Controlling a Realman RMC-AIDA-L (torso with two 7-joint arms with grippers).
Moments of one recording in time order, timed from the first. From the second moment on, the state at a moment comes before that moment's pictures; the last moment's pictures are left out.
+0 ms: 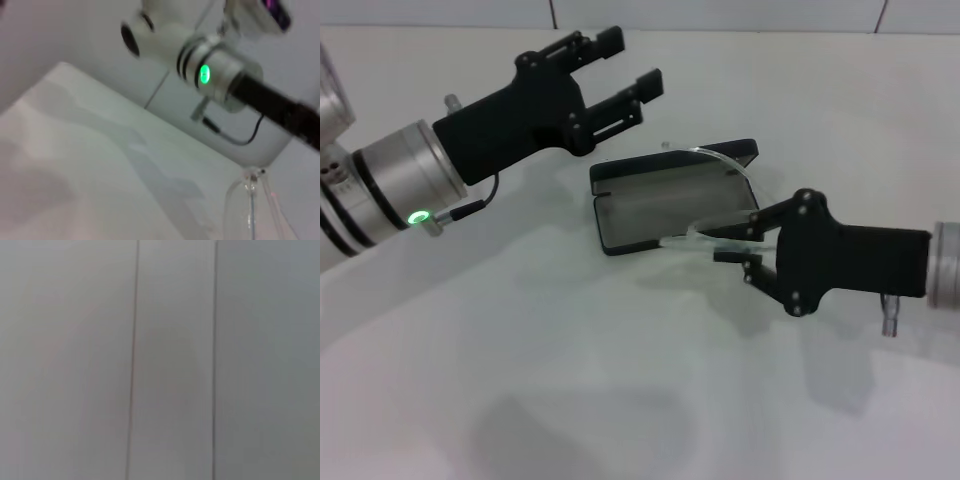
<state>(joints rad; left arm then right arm) -0.52 -2.09 1.05 0.43 1.20 1.45 -0.94 0.21 2.02 -1.62 -1.16 -1.45 -1.11 0.77</state>
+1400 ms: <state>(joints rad) -0.62 -2.10 1.14 0.34 1.16 1.57 -0.87 0.65 2.02 -1.40 -0.46 -1.23 -1.79 0.86</state>
